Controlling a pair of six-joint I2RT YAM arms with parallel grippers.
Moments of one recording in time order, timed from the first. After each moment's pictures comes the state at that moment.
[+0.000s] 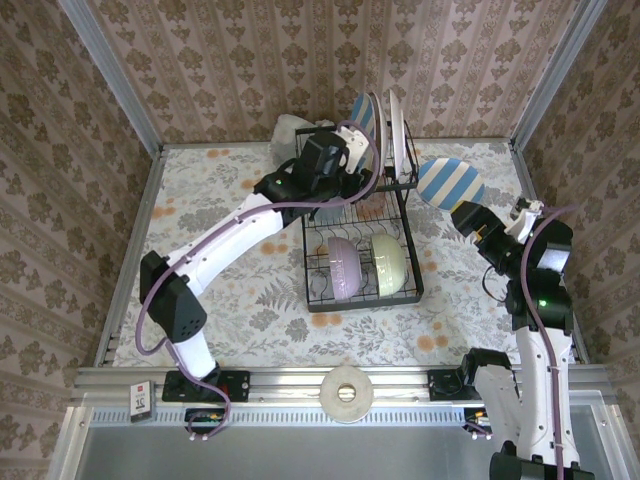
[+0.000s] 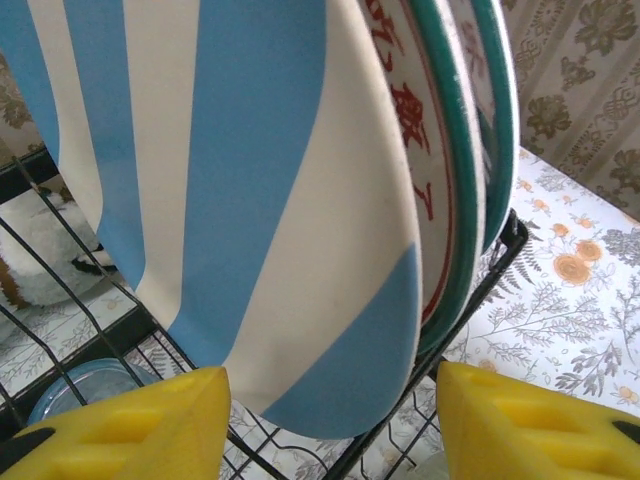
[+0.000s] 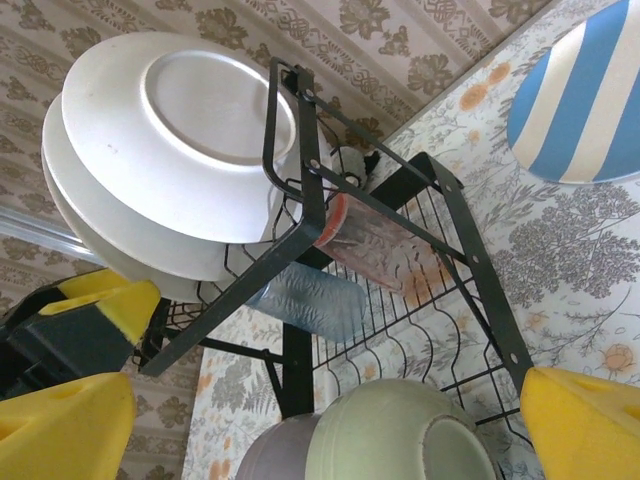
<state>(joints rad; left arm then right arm) -0.84 1.74 1.72 -0.46 -0.03 -0.08 -0.23 0.66 0.81 -0.48 -0.53 0.74</state>
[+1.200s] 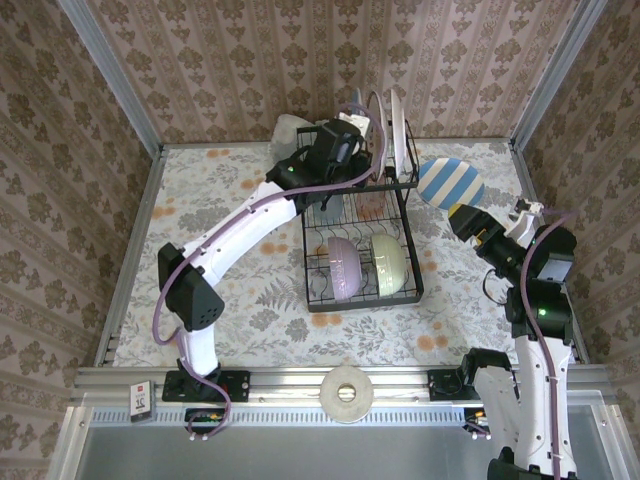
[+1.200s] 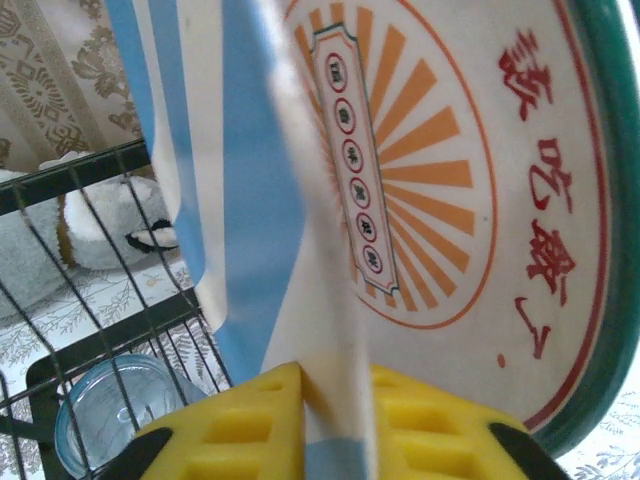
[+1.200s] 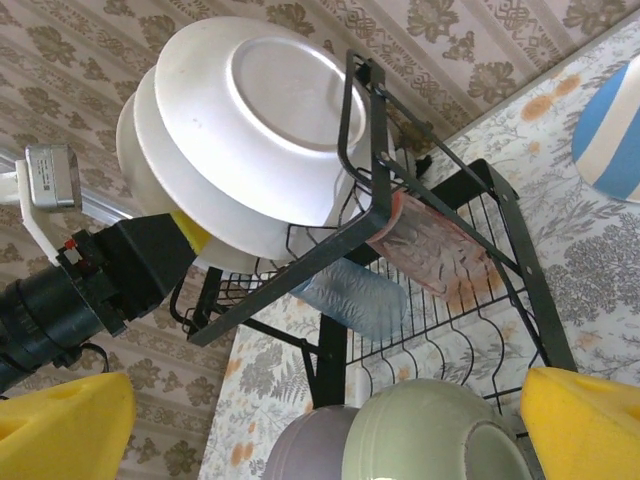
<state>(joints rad) -0.85 1.86 1.94 -0.59 -0.20 -0.27 -0.23 0.60 0.78 -0.40 -0.61 0.74</state>
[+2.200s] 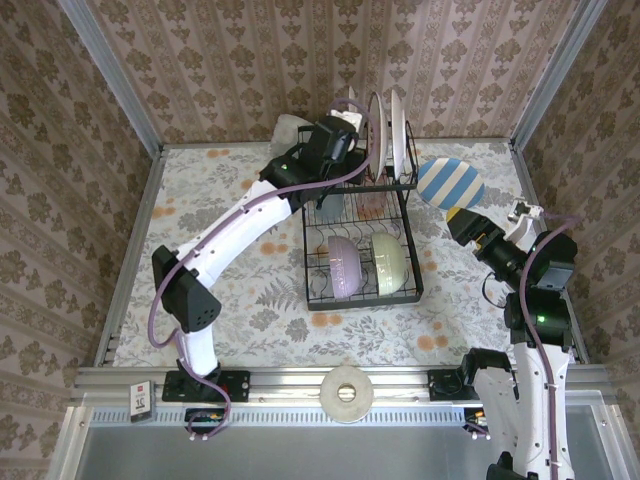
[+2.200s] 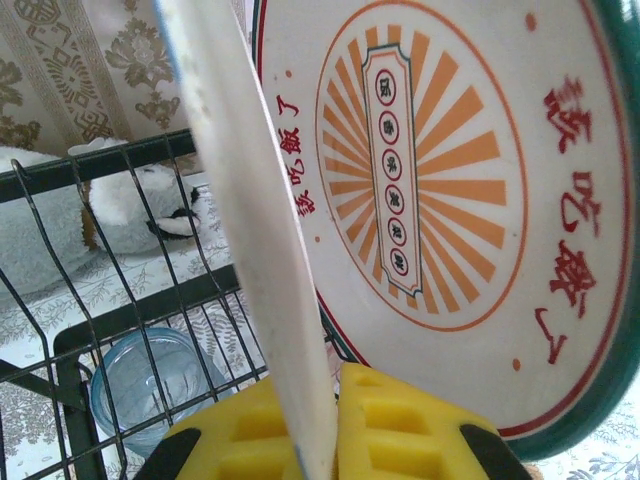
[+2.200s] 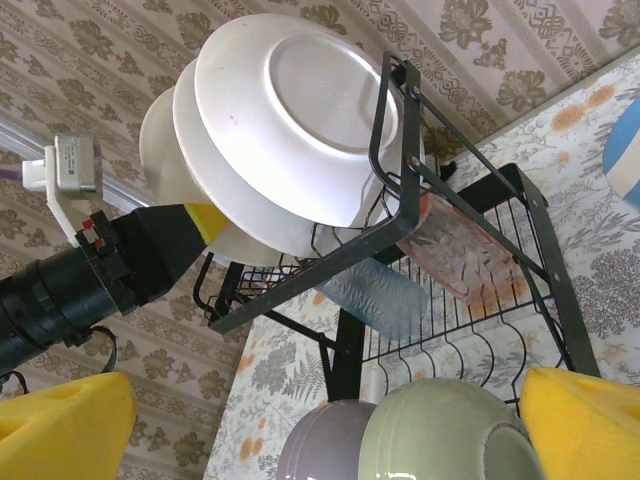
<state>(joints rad) -0.85 1.84 1.95 -0.63 -0.21 -0.30 -0.22 0.57 0.76 -0.37 -0.63 0.74</state>
